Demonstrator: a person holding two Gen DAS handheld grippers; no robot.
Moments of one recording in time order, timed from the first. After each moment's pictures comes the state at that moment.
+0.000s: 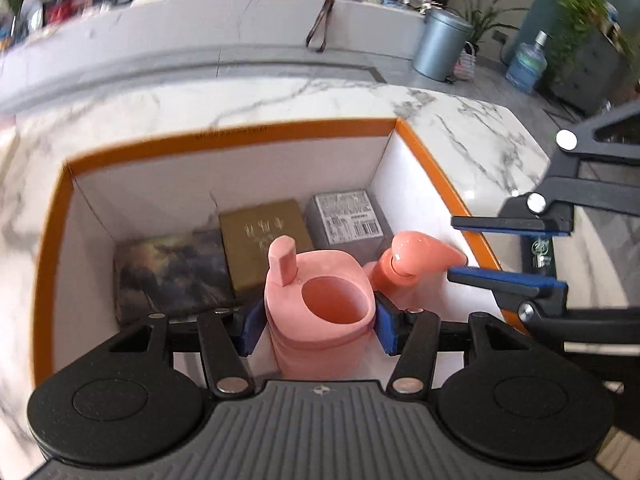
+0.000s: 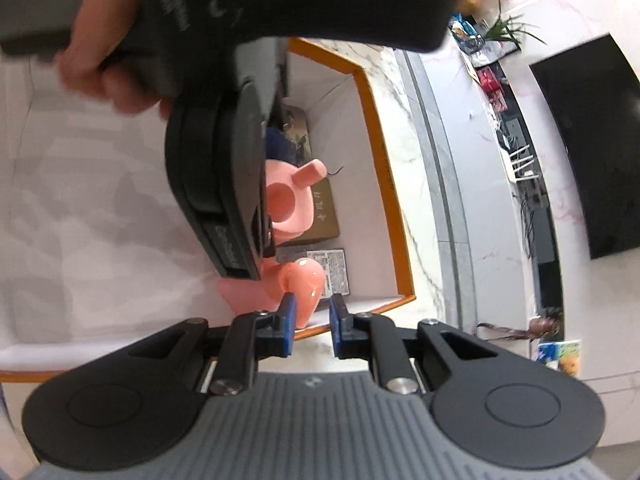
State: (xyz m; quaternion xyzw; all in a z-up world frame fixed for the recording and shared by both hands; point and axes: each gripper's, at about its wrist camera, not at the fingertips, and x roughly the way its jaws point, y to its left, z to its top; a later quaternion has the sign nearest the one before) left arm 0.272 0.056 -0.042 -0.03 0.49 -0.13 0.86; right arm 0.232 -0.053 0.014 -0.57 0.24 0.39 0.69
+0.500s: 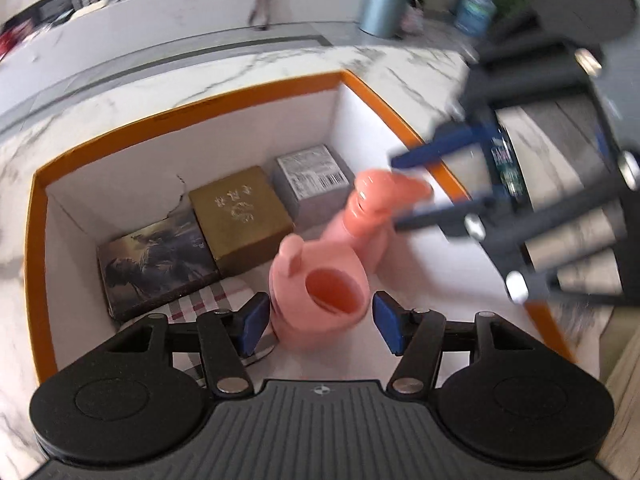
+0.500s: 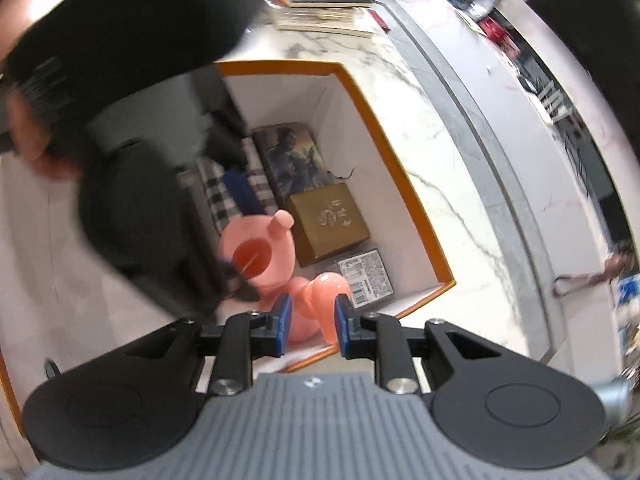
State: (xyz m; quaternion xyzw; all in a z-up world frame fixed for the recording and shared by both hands) left arm 0.254 0.053 -0.044 0.06 0.51 -0.21 0.83; right arm 0.273 -0.042 0.027 -0.44 0.34 0.42 0.72
